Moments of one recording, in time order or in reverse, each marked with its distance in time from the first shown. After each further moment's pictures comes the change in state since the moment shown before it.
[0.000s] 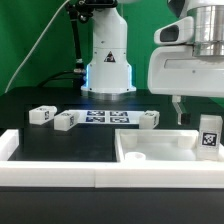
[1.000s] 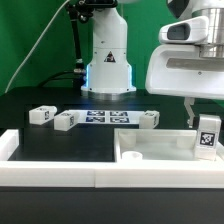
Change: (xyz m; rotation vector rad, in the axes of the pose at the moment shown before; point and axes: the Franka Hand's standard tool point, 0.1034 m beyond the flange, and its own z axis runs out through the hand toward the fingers) arm 0.002 0.004 0.002 -0.030 0.012 -0.251
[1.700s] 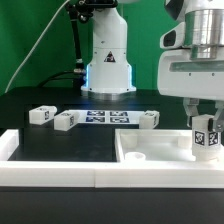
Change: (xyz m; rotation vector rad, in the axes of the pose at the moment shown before) arm -0.004 0.005 0.001 0.009 -0.021 0.947
